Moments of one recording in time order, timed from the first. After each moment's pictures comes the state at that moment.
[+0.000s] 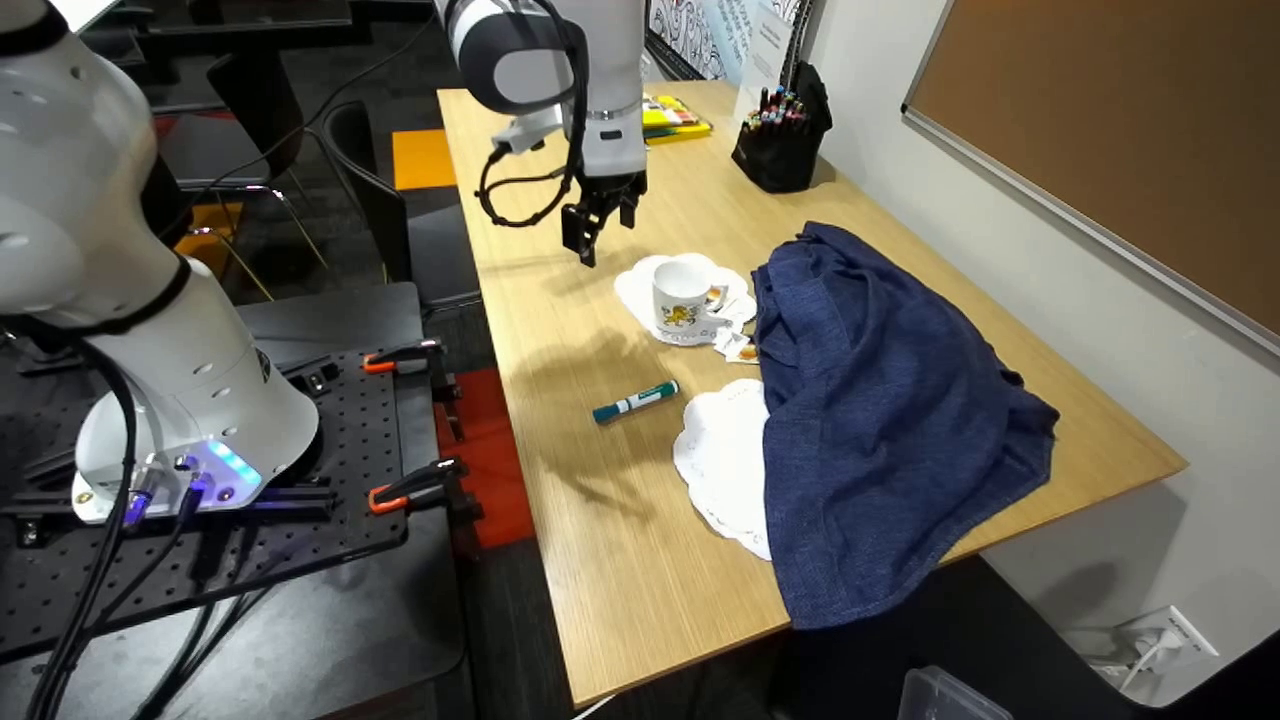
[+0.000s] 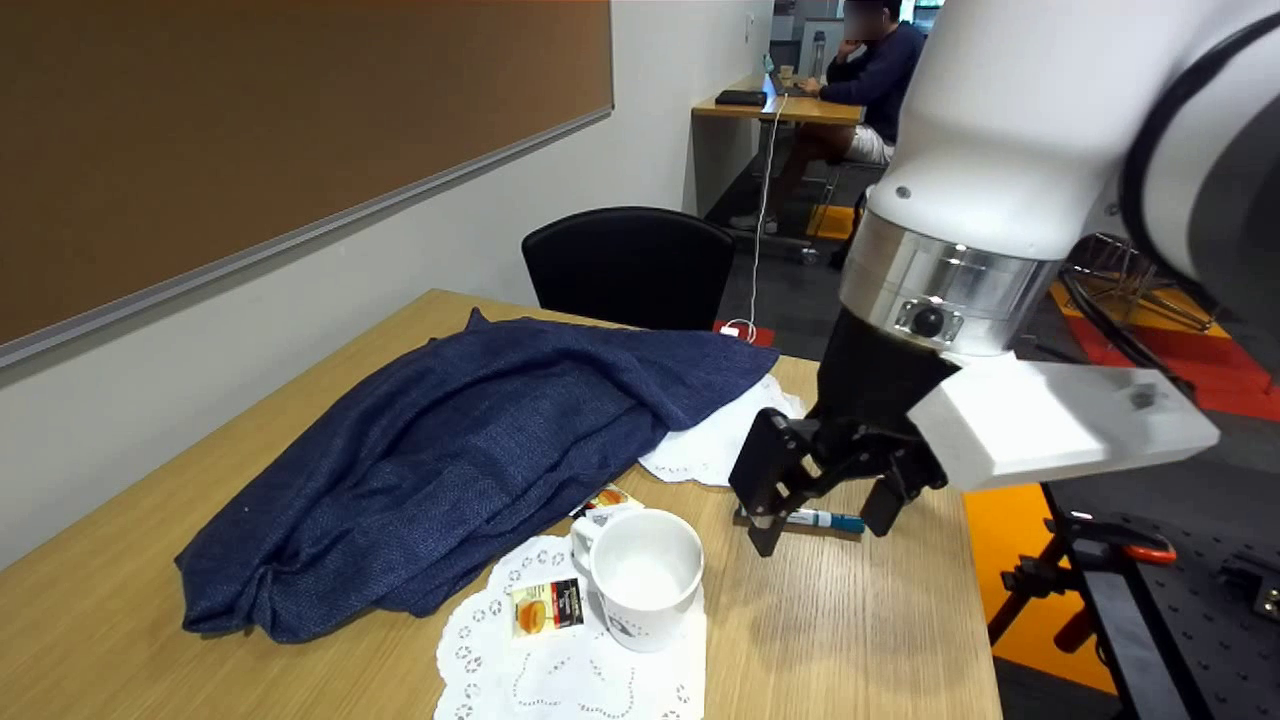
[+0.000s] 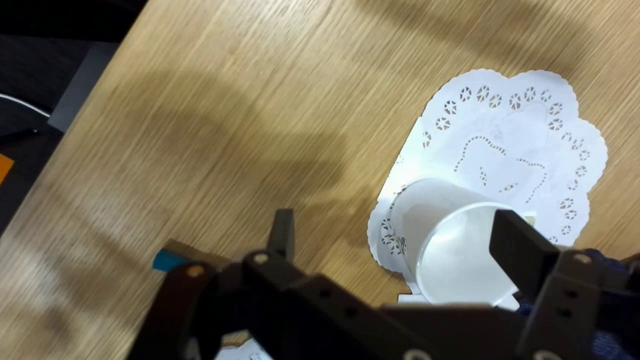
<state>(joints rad) 0.01 -0.03 0.16 -2.60 0.20 2.71 0.94</state>
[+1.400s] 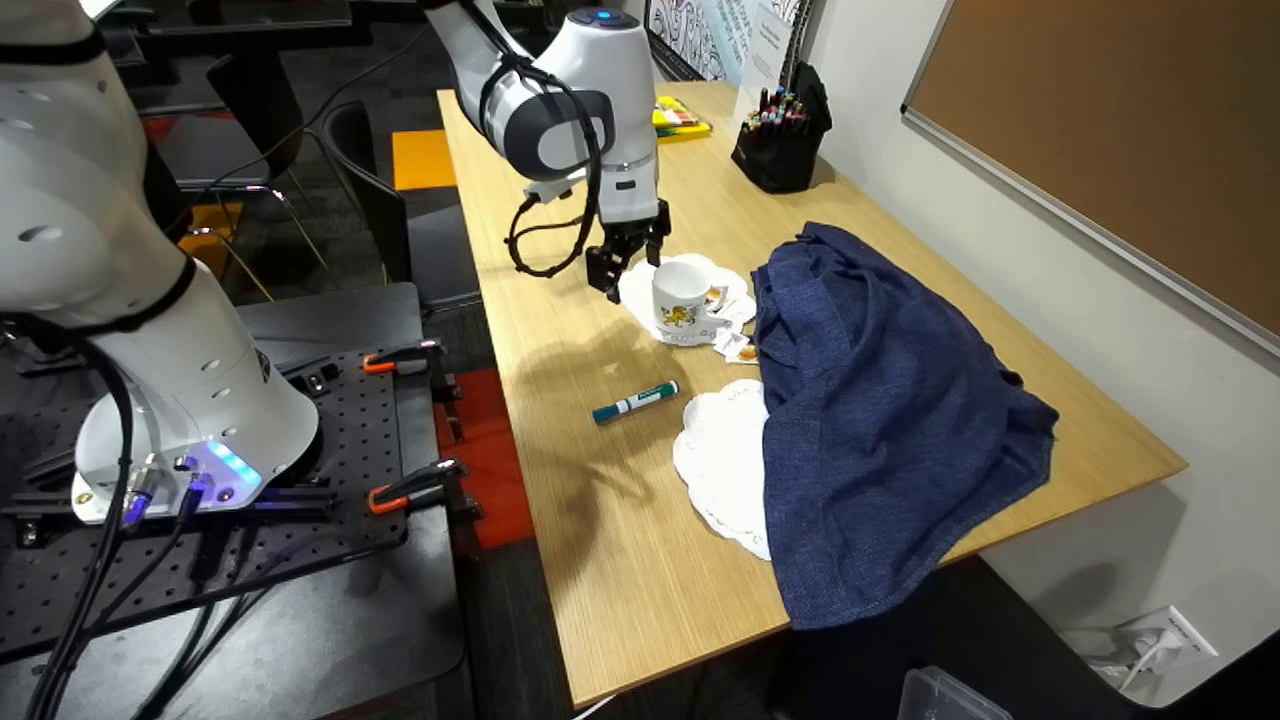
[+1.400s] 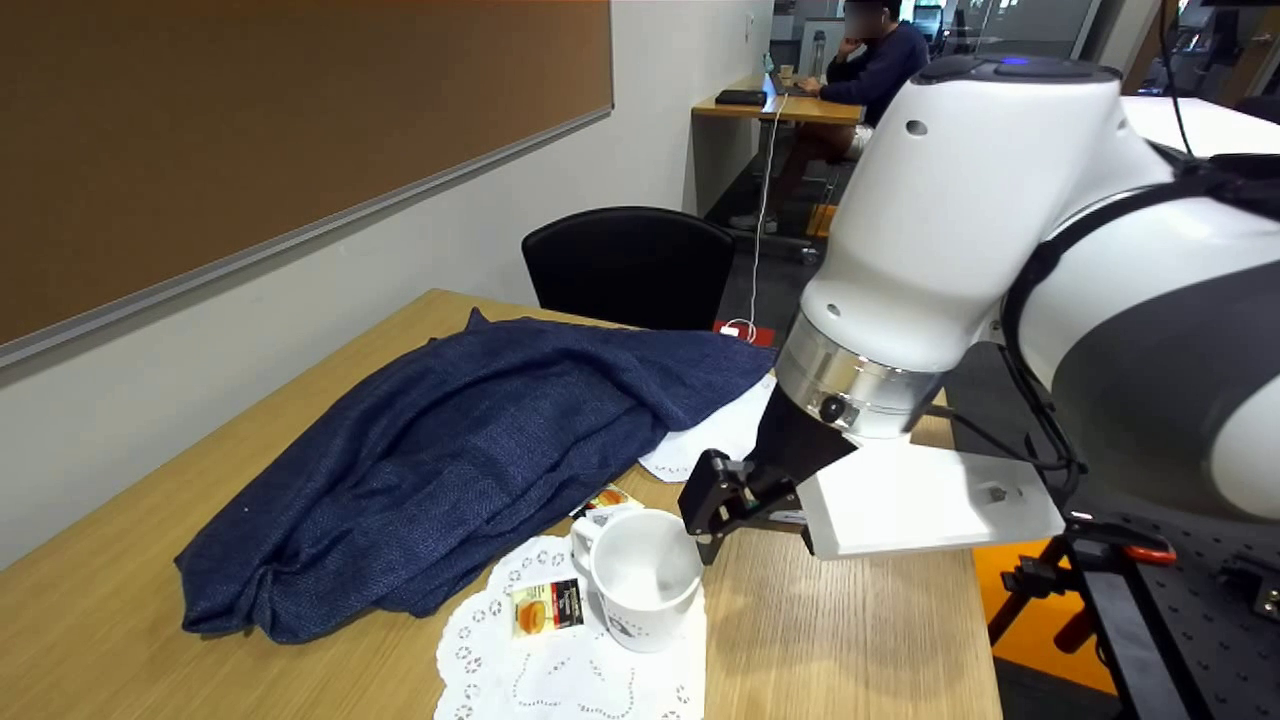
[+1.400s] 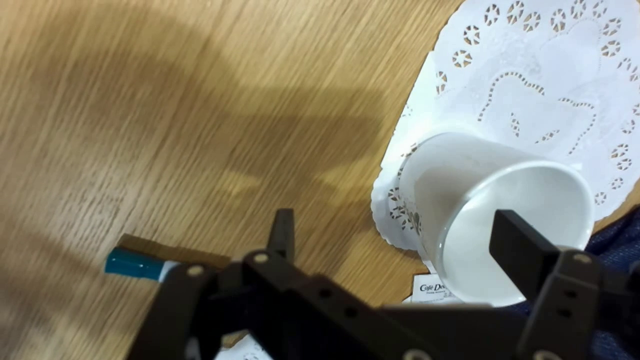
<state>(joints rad) 0.13 0.18 0.00 -2.54 -0.04 2.92 1.20</state>
